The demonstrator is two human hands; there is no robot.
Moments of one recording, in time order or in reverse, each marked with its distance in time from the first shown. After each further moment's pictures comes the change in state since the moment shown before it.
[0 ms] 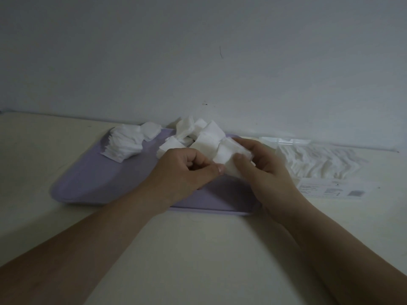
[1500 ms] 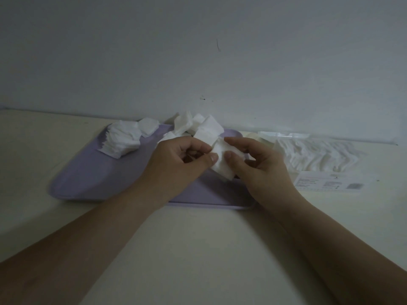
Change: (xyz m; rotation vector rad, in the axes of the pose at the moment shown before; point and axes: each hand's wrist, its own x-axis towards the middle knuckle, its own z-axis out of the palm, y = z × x) left_hand 0.002 -0.002 0.001 -0.082 0.127 0.129; right_hand -0.004 0.005 0.005 0.006 0.046 0.013
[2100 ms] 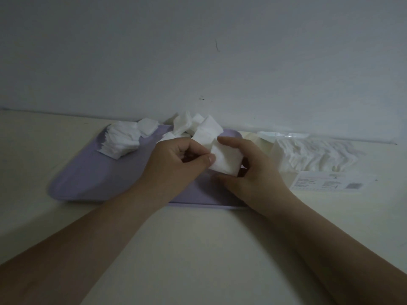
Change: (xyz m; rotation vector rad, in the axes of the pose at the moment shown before) left_hand 0.000 -0.004 0.000 -0.009 0.000 0.026; right_hand -0.004 0.000 0.004 -0.315 -0.069 -0.124
